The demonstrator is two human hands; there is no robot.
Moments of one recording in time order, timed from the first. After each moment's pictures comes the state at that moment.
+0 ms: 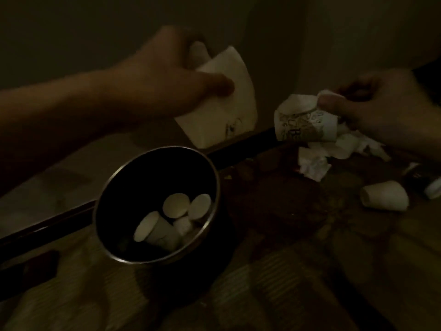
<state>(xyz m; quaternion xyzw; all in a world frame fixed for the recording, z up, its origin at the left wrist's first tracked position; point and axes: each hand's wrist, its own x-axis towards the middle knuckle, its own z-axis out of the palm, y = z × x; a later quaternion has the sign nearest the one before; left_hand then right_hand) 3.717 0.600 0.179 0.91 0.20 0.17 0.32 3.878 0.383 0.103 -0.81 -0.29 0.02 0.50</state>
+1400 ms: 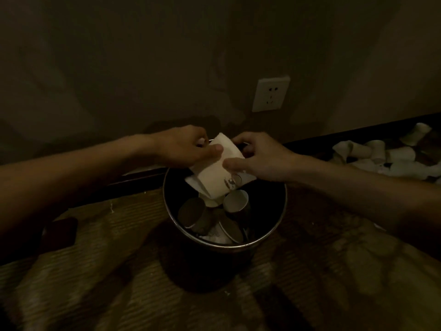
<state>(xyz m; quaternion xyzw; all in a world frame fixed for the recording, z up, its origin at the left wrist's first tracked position) 3.618 0.733 0.095 0.91 0.24 -0.09 0.32 3.746 0.583 0.072 -0.79 -0.41 0.33 0.32</state>
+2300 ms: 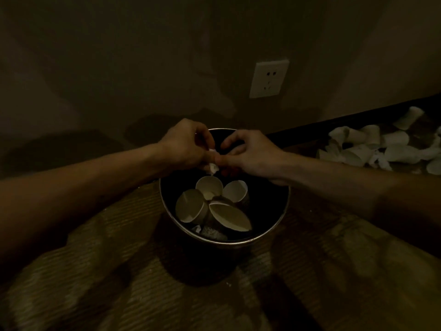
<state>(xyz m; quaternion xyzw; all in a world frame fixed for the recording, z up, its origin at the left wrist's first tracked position) 3.628 0.734 0.055 0.81 0.30 -0.02 0.51 3.741 0.598 0.039 -0.74 -0.35 0.40 0.42</state>
